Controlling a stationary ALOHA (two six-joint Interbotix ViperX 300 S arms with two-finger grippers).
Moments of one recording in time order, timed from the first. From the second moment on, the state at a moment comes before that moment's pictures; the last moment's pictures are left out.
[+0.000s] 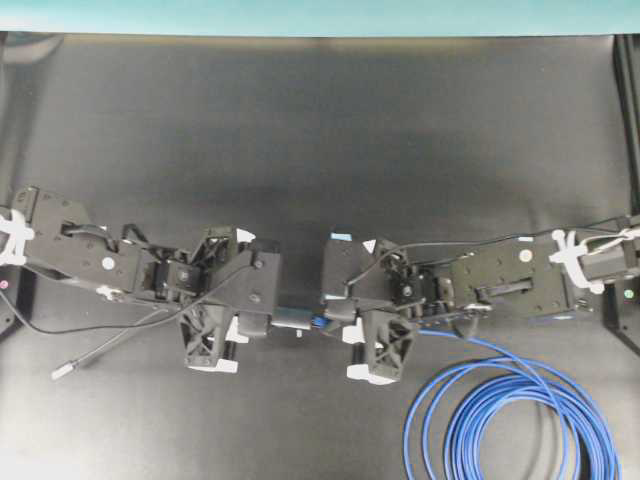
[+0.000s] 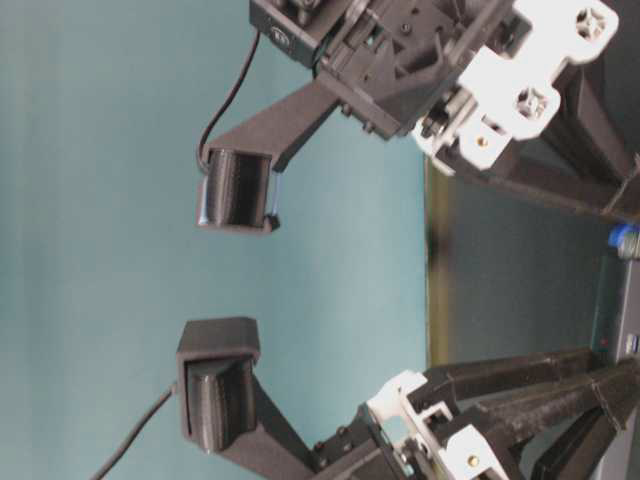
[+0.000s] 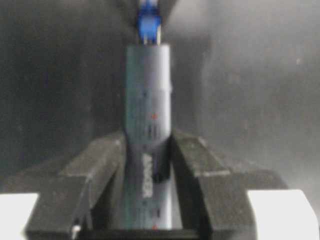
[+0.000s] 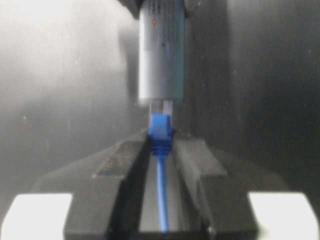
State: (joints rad) left arm -0.07 0.04 0.72 0.04 -0.09 0.01; right arm 0.15 0.18 0.59 0.05 0.02 0.19
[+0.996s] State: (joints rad) left arm -0.08 0.05 0.71 0.04 -0.05 0.02; right arm 0.14 0.20 0.56 0.03 0.07 0.19
